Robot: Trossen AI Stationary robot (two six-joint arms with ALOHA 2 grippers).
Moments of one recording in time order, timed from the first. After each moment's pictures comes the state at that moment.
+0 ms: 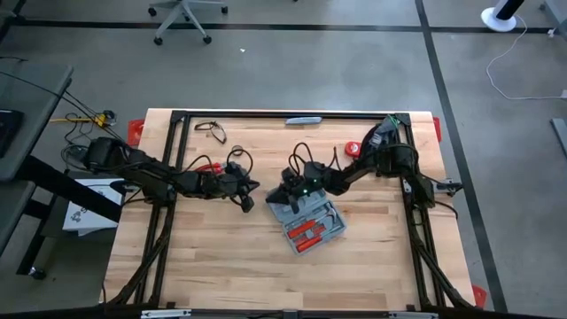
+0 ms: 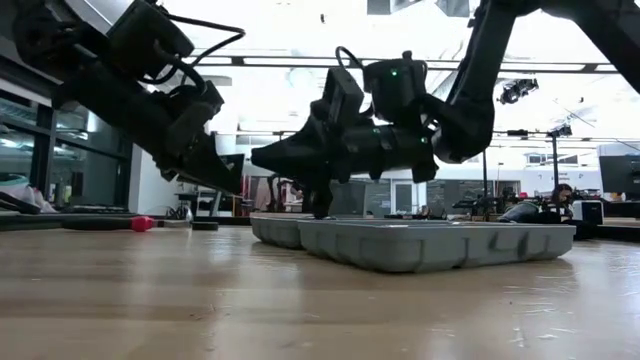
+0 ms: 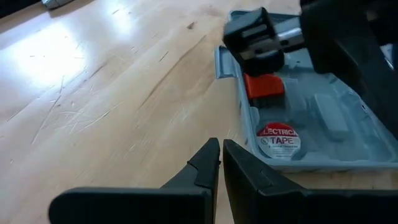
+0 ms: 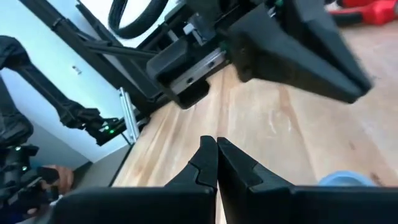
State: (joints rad) left arm -0.07 1.40 0.38 0.39 -0.40 -0.39; right arm -0.09 2.17 0.93 1.11 -0.45 0.61
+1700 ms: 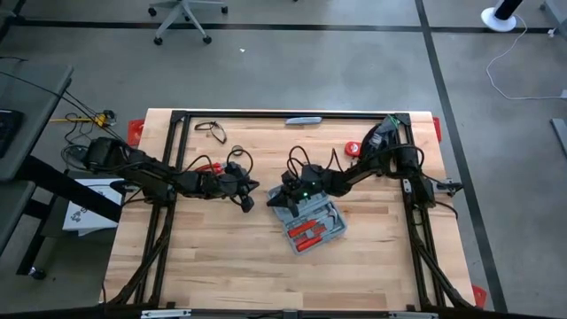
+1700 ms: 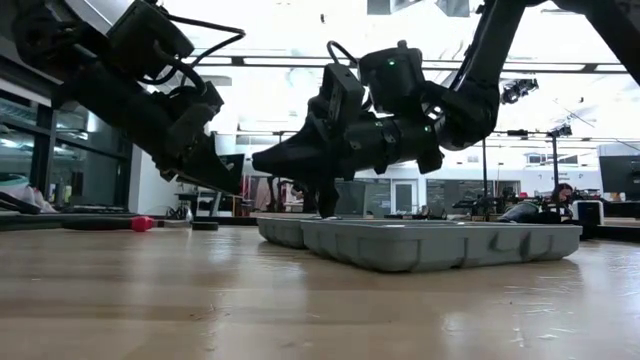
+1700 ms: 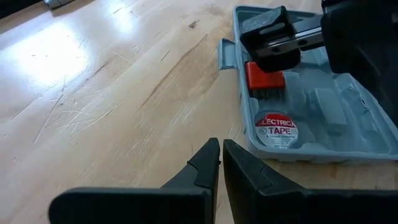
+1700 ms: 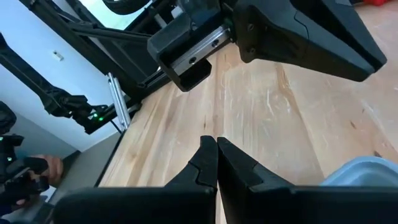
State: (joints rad) left arm -0.07 1.40 0.38 0.39 -0.41 -0.39; right arm -0.06 2.12 0.93 0.96 -0.40 0.57
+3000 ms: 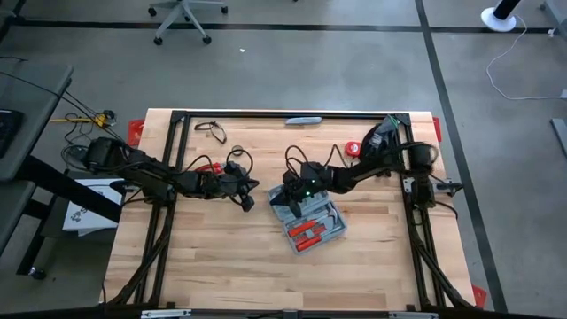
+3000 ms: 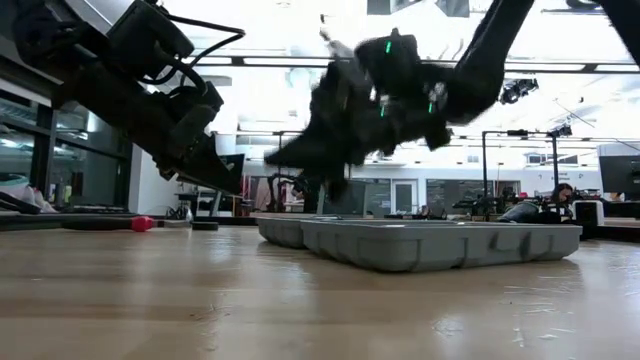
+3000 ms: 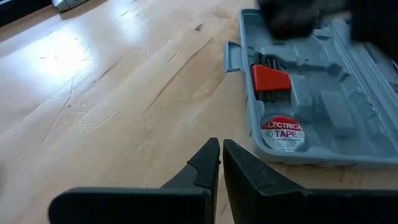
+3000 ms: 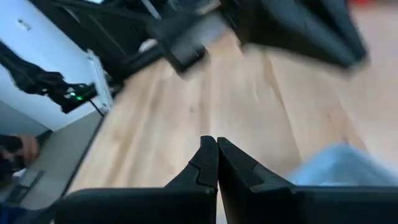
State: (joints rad) left arm -0.07 1.40 0.39 0.39 -0.43 -0.39; right arm -0.06 2.02 0.94 0.73 -0.37 0.45
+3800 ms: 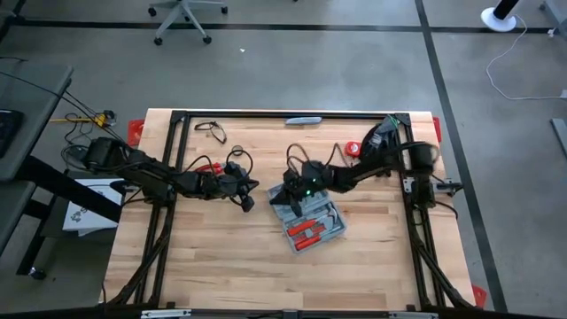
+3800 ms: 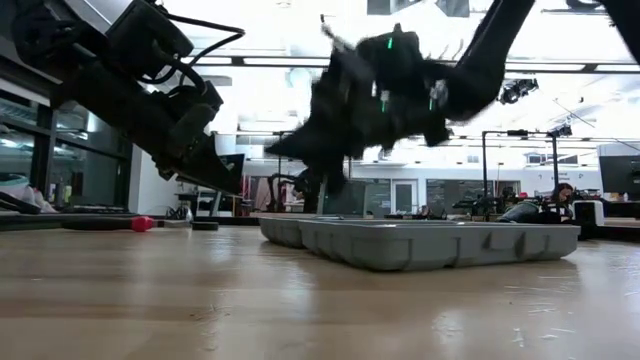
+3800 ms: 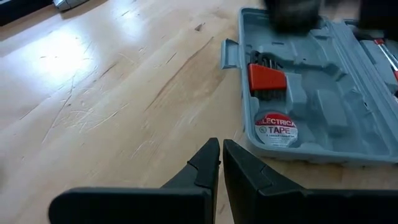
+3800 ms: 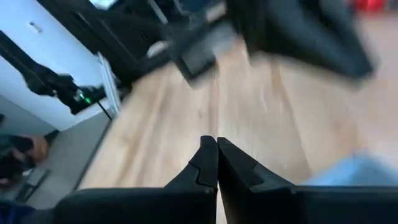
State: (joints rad) left arm -0.07 1.40 0.39 0.39 -0.44 -0.40; right arm -0.05 2.00 0.93 0.75 -0.39 0.45
